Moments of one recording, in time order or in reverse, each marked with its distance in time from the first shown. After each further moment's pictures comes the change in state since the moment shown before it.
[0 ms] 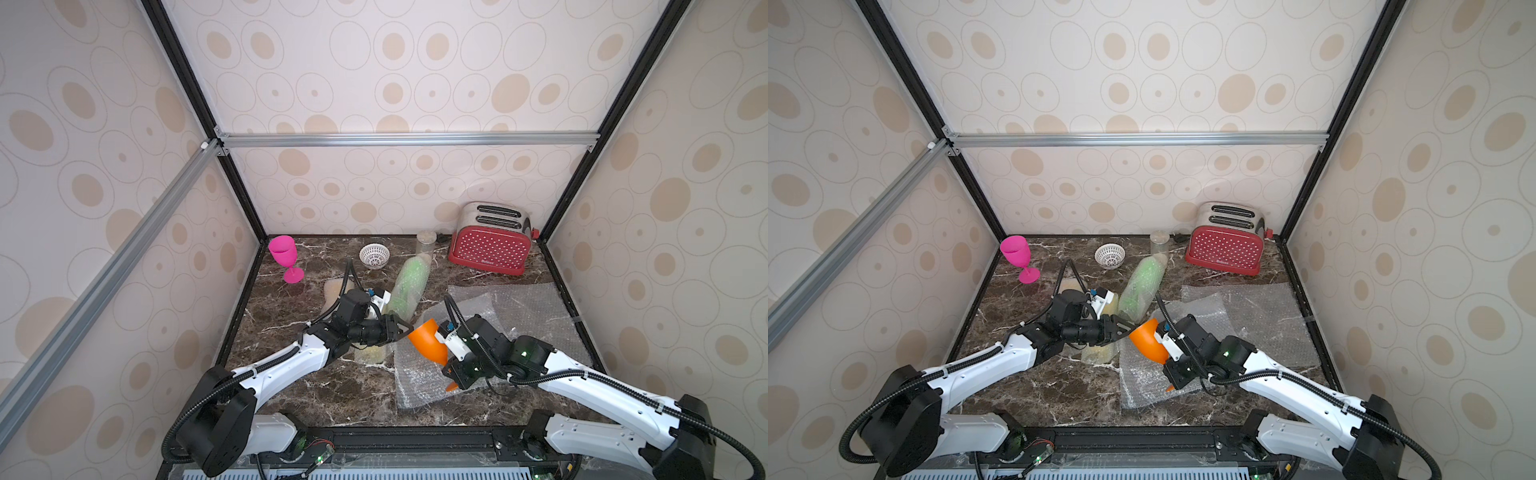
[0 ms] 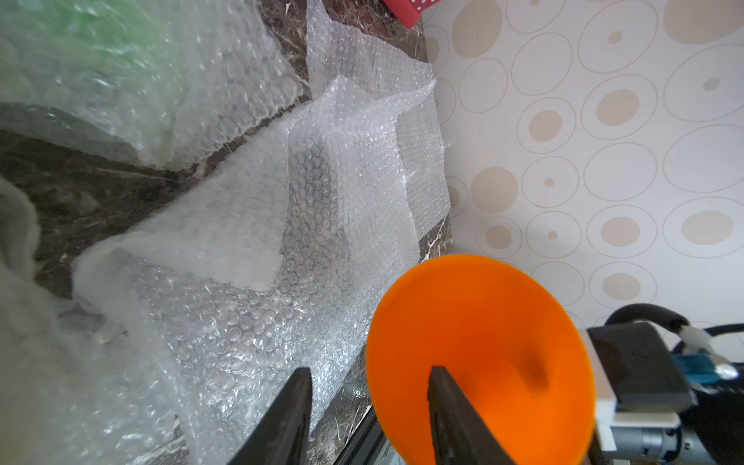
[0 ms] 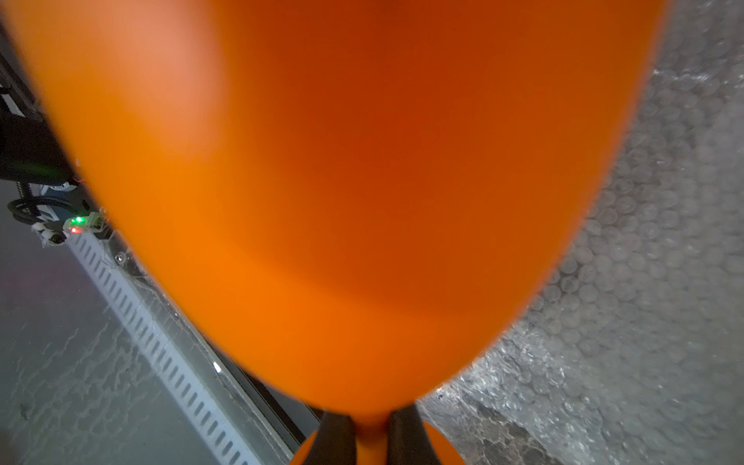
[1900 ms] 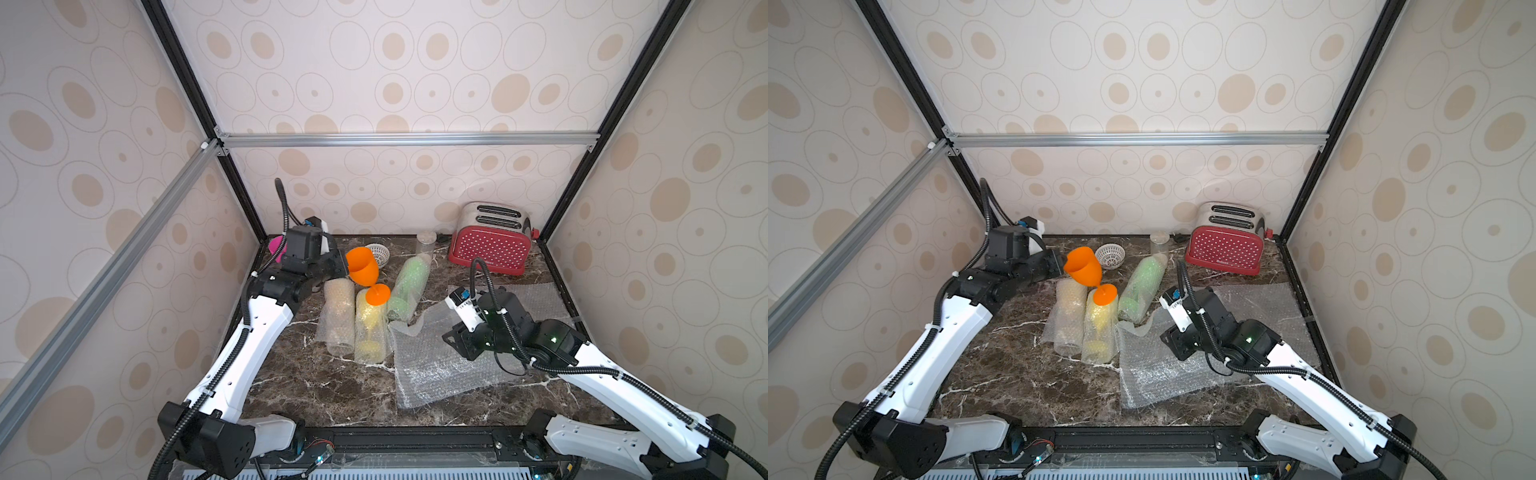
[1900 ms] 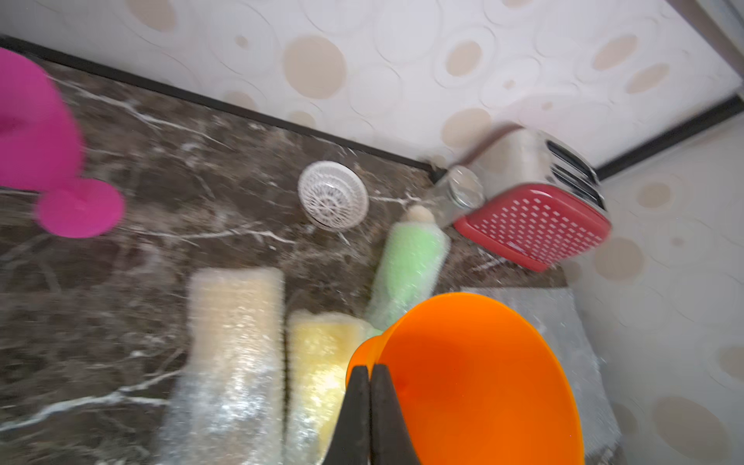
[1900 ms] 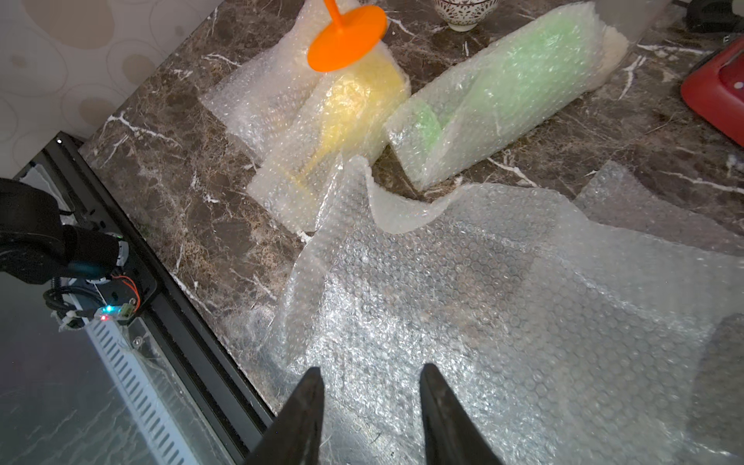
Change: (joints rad) left arm 0.380 -0.033 0.669 -0.684 -0.553 0.385; right arm -0.124 -0.026 0.237 -0.024 0.057 -0.097
